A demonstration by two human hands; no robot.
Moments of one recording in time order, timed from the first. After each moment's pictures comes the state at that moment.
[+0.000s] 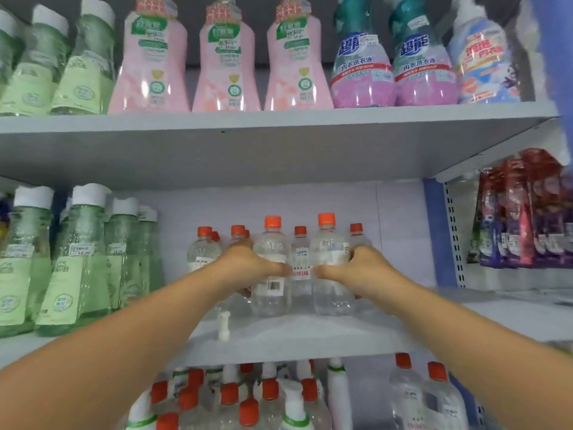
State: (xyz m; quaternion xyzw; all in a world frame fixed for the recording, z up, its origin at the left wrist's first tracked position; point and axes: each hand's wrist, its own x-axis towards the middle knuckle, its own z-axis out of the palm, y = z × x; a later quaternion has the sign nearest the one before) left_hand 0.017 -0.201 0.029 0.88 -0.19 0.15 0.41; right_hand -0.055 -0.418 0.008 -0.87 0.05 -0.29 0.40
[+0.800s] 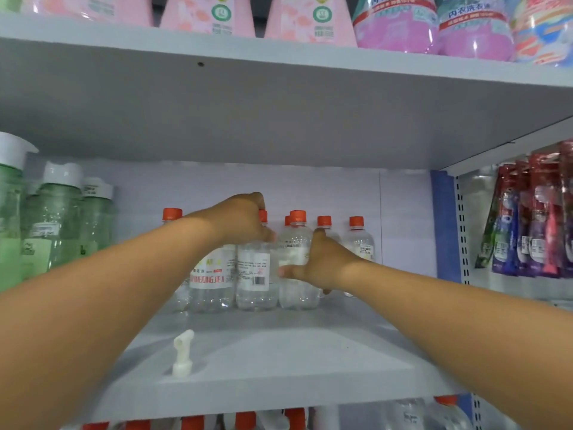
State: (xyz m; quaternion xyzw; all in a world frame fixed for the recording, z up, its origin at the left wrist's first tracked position) left_hand 0.102 -0.228 0.090 0.91 -0.28 0.26 0.16; right_hand 0.045 -0.410 0.027 -0.96 0.06 -0.21 0.16
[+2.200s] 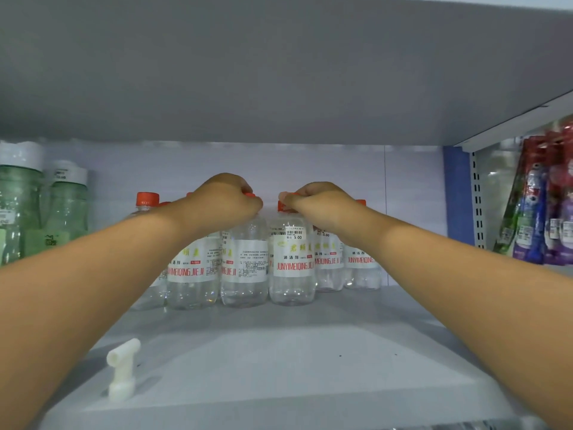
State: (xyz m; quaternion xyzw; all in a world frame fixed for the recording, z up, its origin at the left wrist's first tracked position) left_hand 0.105 -0.245 0.085 0.88 -0.22 0.30 0.29; right_hand 0.071 -0.432 0.075 -0.87 -0.04 -0.31 0.38
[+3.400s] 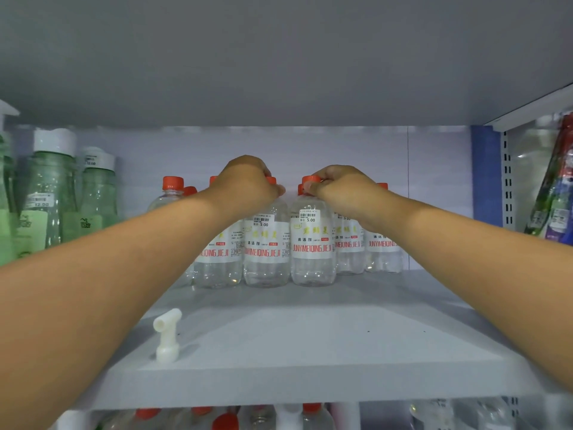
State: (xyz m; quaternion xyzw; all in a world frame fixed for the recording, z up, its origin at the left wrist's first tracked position) left_hand 0.108 -0.248 0.080 0.87 -0.22 0.33 0.30; right_hand 0.085 -0.436 0.070 -0.86 -0.06 -0.33 0.38
